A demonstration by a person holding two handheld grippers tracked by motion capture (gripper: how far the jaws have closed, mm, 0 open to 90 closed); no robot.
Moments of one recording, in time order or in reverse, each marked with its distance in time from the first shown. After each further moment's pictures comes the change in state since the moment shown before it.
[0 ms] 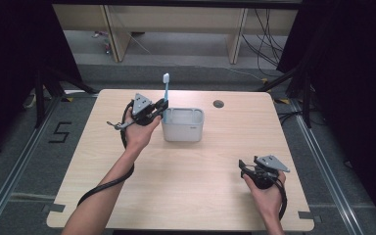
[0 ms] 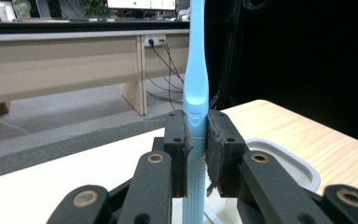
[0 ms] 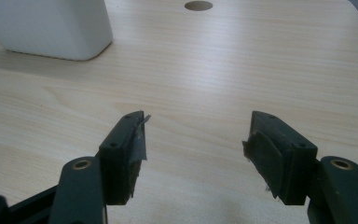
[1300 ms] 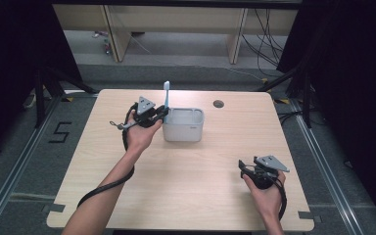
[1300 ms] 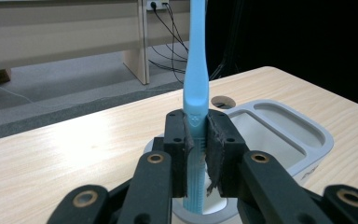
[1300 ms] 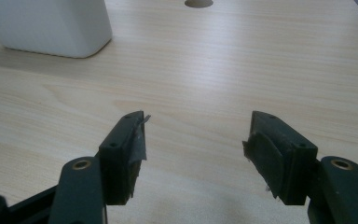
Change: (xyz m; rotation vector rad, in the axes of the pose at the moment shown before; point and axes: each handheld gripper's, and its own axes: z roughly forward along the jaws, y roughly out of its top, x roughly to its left) left arm -0.001 -0.011 0.005 0.139 0.020 -0.013; right arm 0.000 -0.002 0.004 -0.009 0.020 0.012
